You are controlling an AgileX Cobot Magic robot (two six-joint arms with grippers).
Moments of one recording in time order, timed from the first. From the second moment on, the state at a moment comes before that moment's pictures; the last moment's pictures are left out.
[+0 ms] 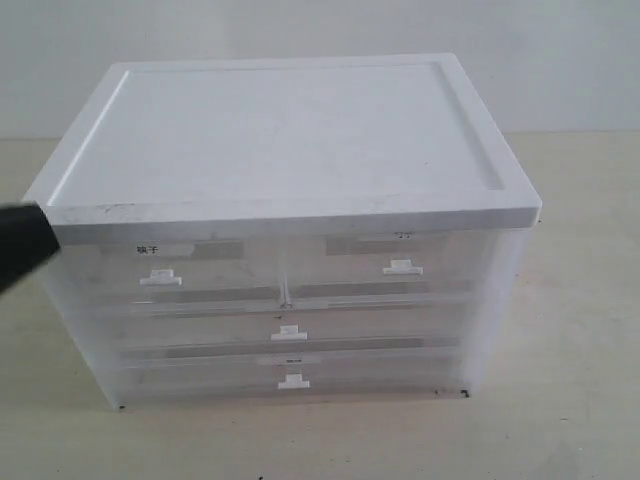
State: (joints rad) left arm 0.06 0.63 -0.23 1.39 -0.93 -1.35; right arm 0.06 0.46 -0.12 -0.94 -0.66 1.01
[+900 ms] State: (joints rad) left arm 0.06 1.19 -0.03 1.00 -1.19 -0.51; right arm 0.76 1.29 -0.14 0.00 -0.94 -0.92
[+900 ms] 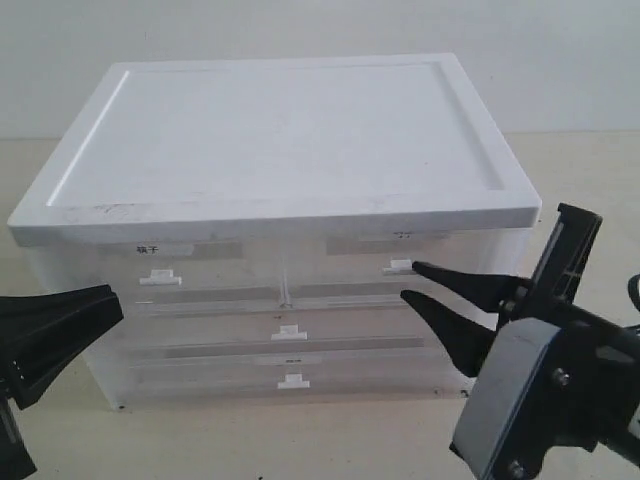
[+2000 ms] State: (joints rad) left arm 0.06 1.19 -0.03 0.94 -1.18 -0.47; right arm 0.79 1.28 -0.28 0.20 -0.66 -1.14
